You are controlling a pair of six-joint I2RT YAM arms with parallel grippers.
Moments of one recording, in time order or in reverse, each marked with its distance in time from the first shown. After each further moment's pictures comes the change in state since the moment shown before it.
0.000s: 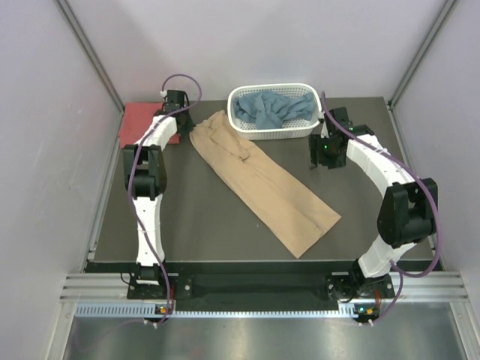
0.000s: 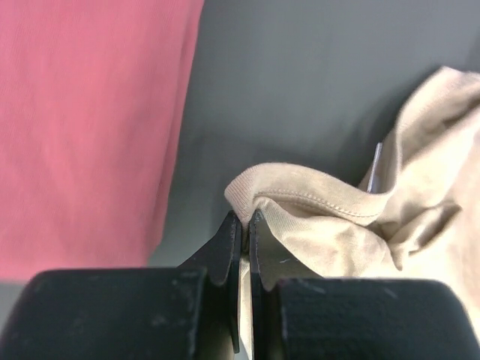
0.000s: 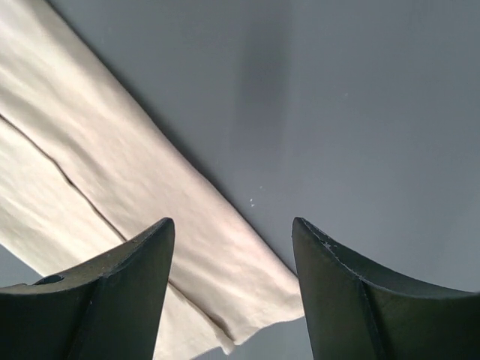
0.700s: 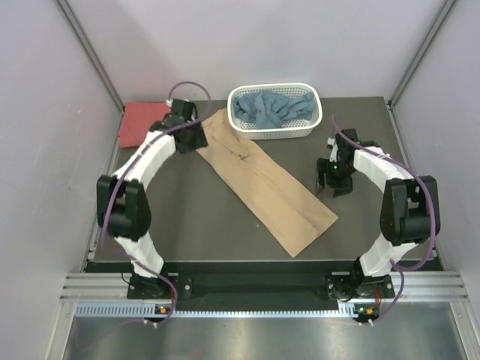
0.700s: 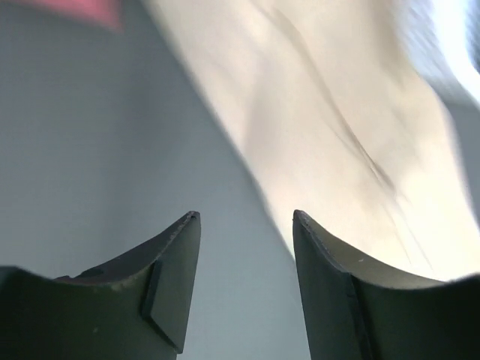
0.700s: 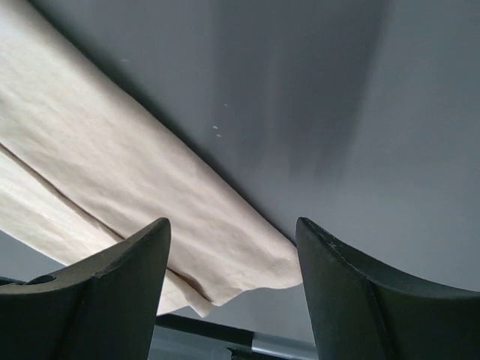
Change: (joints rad) left arm -0.132 -0.515 -0.422 -0.161 -0.042 -0.023; right arm -0.105 0.008 -0.232 -0.023 -0.188 -0.008
